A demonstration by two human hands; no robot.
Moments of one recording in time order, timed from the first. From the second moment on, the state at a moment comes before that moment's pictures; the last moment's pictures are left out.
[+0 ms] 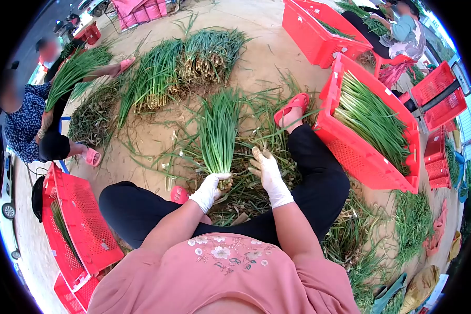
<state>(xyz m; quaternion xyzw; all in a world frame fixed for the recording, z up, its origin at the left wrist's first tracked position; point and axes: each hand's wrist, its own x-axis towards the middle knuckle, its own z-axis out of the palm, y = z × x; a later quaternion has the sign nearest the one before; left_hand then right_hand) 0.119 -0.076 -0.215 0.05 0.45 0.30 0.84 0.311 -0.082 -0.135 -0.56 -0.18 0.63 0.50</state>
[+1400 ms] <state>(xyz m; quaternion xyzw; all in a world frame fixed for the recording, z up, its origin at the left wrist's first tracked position) 0.126 -0.092 -0.214 0.05 0.51 0.29 0.81 0.276 -0.086 -0.171 -0.65 -0.16 0.63 0.41</state>
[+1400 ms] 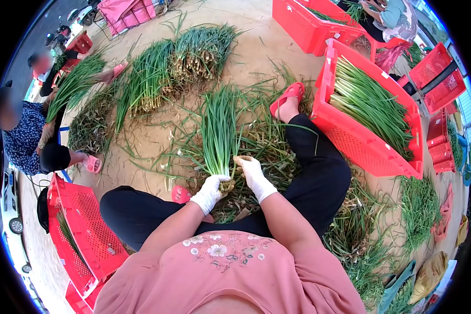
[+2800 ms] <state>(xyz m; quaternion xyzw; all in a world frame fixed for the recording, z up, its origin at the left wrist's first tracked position) 0.112 -0.085 -0.186 0.00 0.47 0.36 0.80 0.265 -0.099 -0.156 -0.58 -0.14 0.69 0.41</state>
